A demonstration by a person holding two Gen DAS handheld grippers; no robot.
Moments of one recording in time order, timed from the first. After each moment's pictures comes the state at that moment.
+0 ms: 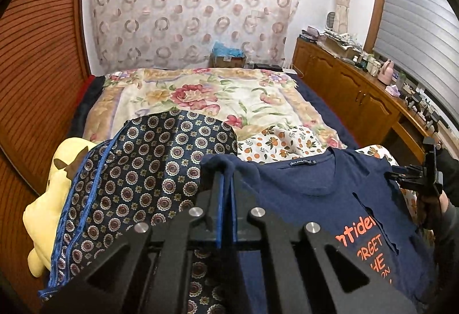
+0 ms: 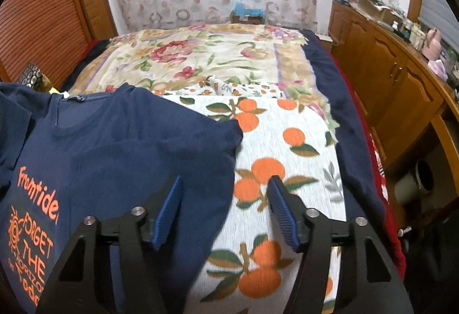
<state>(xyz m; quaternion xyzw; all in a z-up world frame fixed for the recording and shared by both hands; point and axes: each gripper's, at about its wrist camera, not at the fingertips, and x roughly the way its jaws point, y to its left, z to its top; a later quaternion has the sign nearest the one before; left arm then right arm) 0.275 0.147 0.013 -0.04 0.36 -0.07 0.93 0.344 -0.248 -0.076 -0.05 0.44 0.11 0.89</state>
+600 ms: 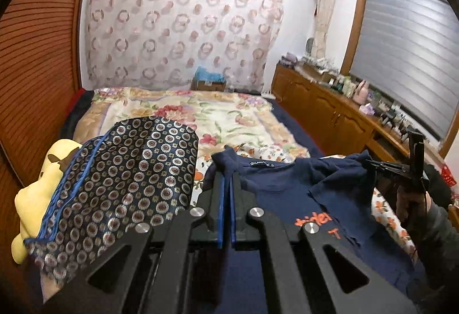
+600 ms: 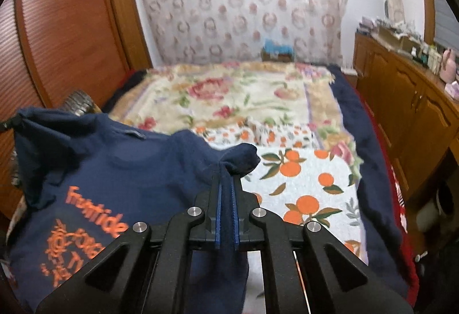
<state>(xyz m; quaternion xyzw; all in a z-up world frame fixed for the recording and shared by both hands) 0.176 0.131 0.039 -0.08 0.28 -0.11 0.95 0.287 -0.232 -0.009 -0.01 0.33 0.19 0.93</state>
